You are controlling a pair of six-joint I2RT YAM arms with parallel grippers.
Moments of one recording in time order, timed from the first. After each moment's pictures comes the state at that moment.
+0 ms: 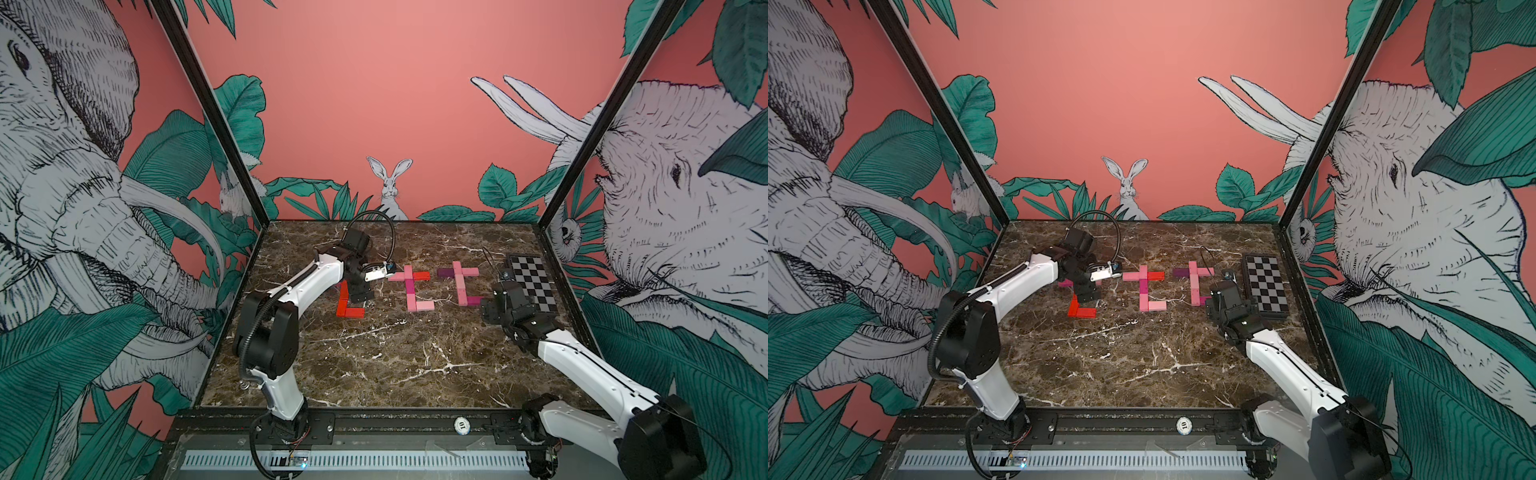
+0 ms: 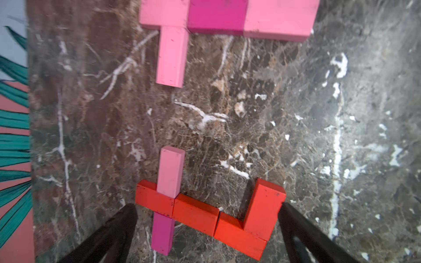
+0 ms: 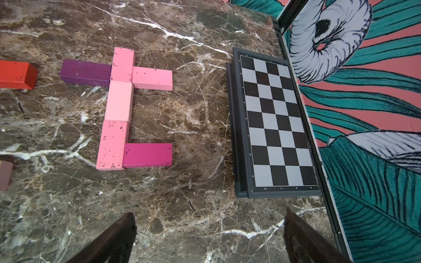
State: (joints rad) left arm -0.42 1.72 1.38 -0.75 0.11 0.97; right arm 0.40 1.08 0.66 -0.39 0.52 0.15
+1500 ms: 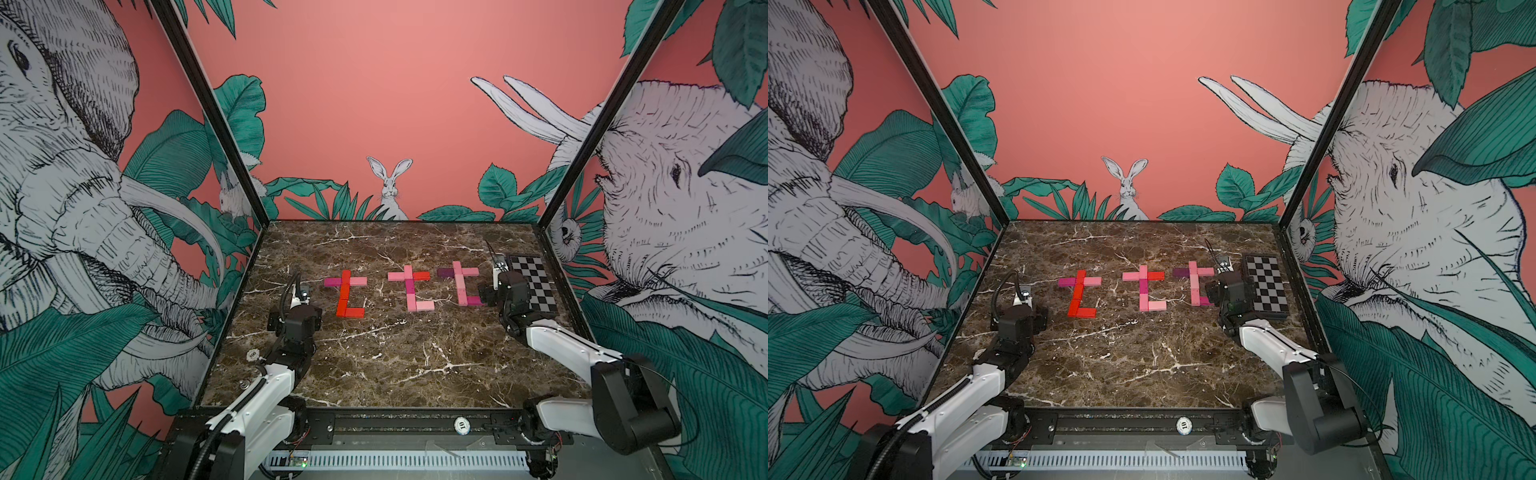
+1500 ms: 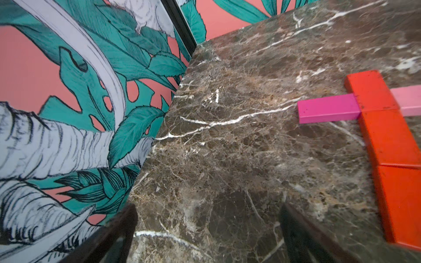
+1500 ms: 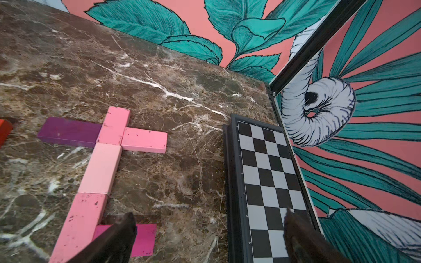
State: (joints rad) left arm -0.23 0.97 0.24 0.25 -0.60 0.16; right arm 0.26 1.32 0.57 0.23 0.43 -0.15
